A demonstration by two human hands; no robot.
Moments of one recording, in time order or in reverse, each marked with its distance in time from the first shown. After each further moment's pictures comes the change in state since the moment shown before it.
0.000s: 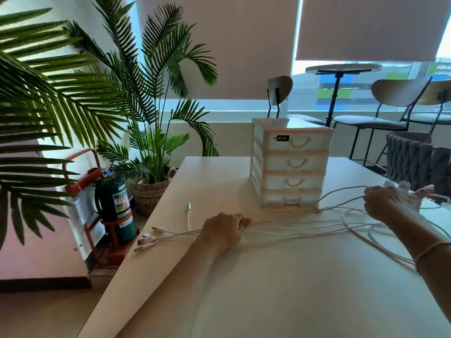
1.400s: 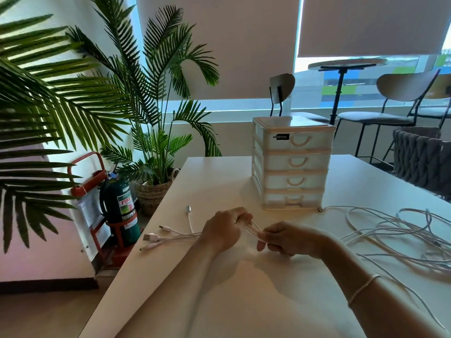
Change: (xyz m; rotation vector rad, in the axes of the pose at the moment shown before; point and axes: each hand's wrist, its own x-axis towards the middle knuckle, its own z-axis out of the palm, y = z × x) left_hand 0.002 -0.003 0.002 -0.398 0.101 0.000; right_hand -0.098 -0.118 -0.009 0.983 -0.821 -0.728
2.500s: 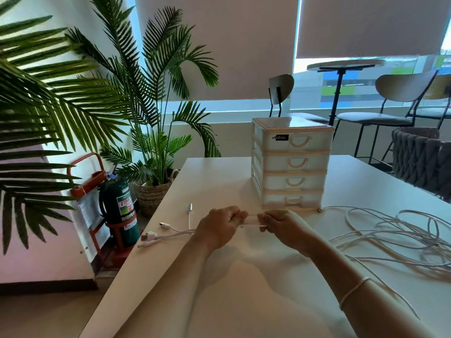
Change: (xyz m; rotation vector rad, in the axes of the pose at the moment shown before) left_hand 0.005 -0.011 -0.006 0.040 0.040 0.046; right_hand 0.008 0.000 0.005 0.030 0.457 -0.187
